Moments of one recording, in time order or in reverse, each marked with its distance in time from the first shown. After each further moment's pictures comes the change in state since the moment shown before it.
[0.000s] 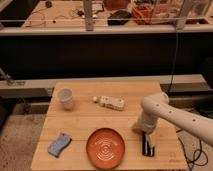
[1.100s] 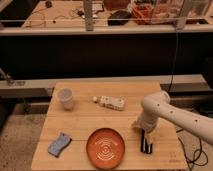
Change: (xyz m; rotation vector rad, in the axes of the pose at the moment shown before) arm 0.000 -0.004 -0.012 0.037 0.026 0.017
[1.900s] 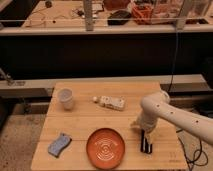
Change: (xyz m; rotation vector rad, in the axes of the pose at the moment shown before) arm -0.006 -0.001 -0.006 0.014 0.020 -0.071
